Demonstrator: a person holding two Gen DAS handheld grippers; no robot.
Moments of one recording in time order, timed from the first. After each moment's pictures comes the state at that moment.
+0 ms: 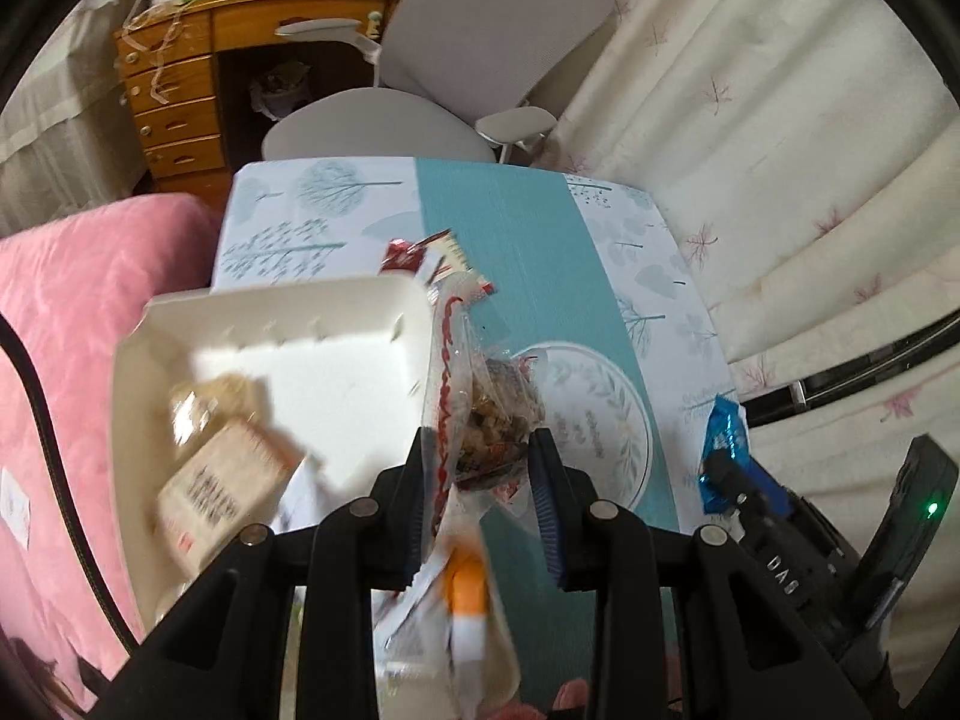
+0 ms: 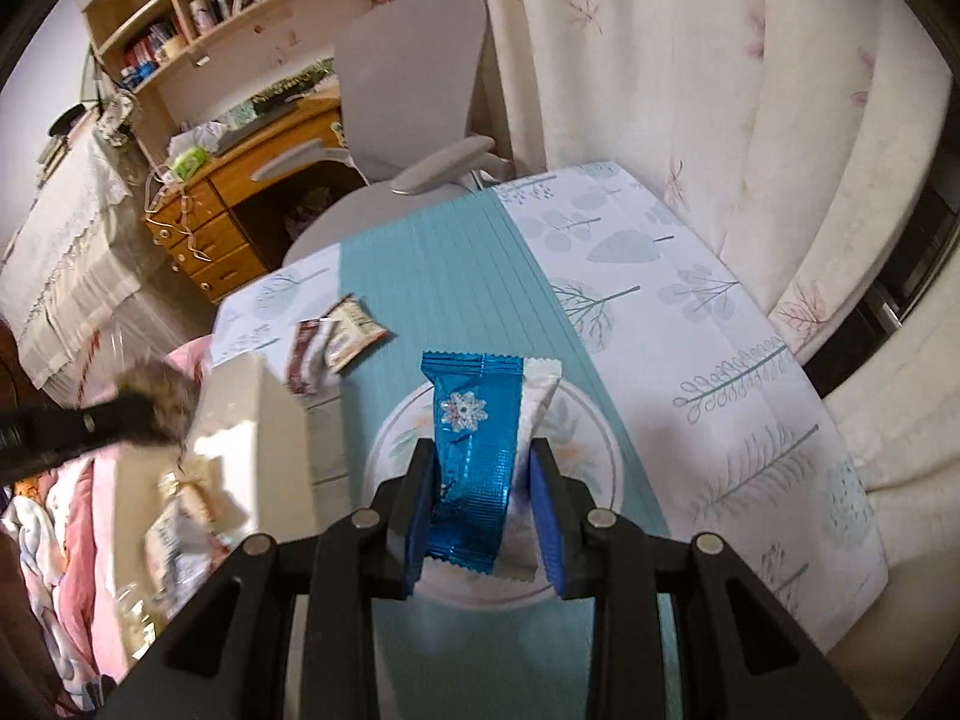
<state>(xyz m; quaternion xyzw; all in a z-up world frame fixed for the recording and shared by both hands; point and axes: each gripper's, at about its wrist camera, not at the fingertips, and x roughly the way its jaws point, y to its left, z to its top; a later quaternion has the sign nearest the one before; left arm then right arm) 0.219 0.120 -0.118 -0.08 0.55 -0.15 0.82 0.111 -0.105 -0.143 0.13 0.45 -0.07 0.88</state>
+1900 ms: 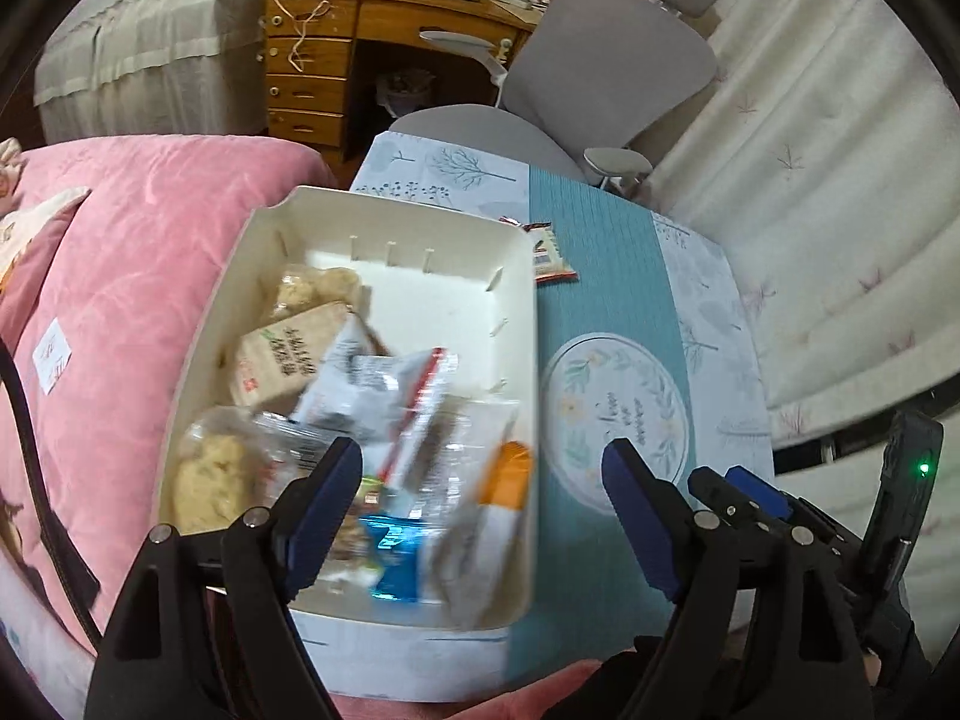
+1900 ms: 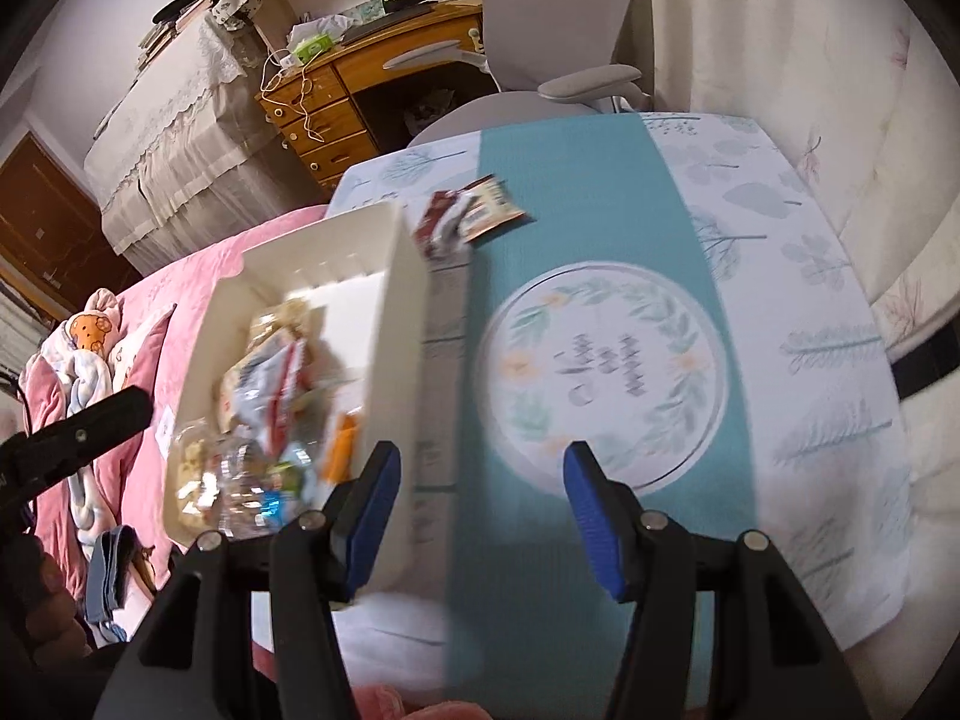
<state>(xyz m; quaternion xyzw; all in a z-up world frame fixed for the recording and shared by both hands) 0.126 0.133 -0.118 -0.15 0.52 -0.01 0.84 0.101 -0.091 -0.159 0.09 0.53 0.10 0.84</state>
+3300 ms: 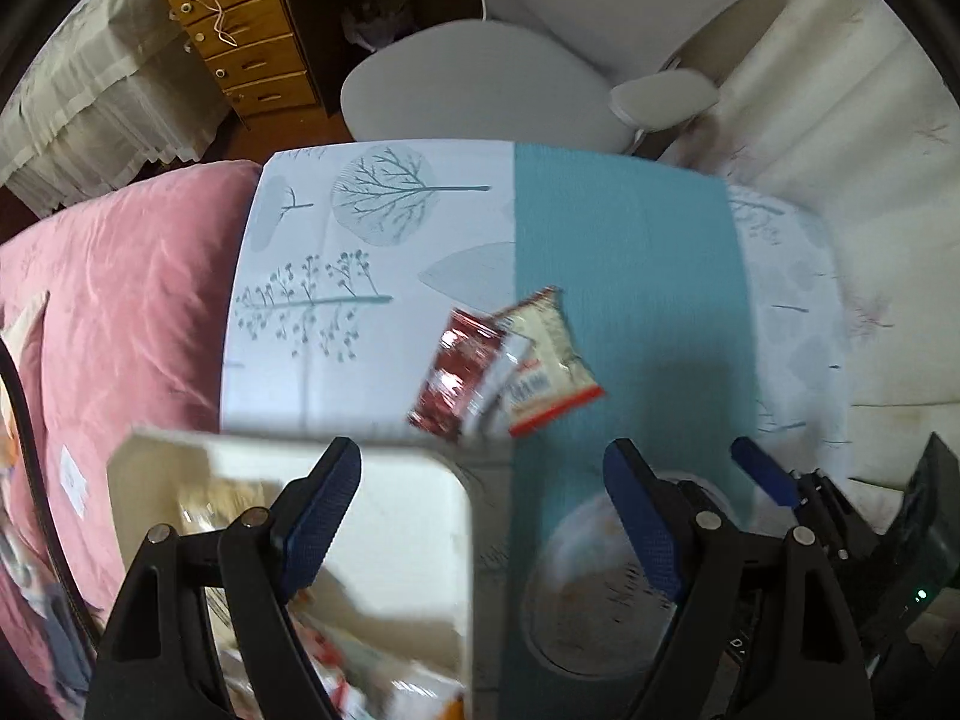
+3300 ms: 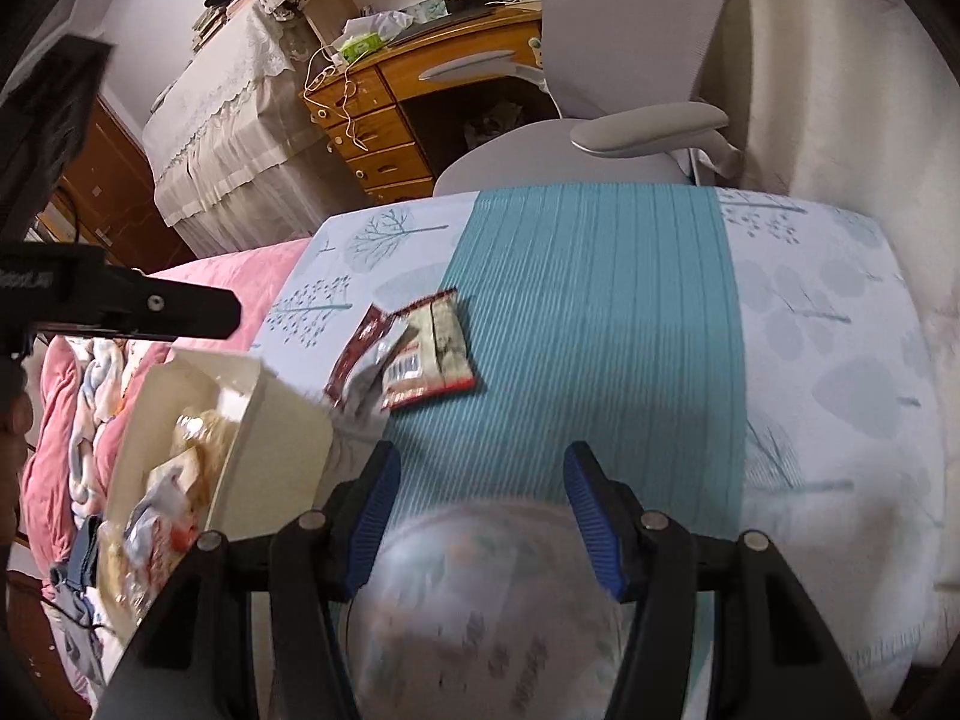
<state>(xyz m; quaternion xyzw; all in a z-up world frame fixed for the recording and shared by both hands) 0.411 0.064 -0.188 -0.03 0.65 0.01 0.76 0.305 -0.120 -0.228 0.06 0.50 0.20 0.84</state>
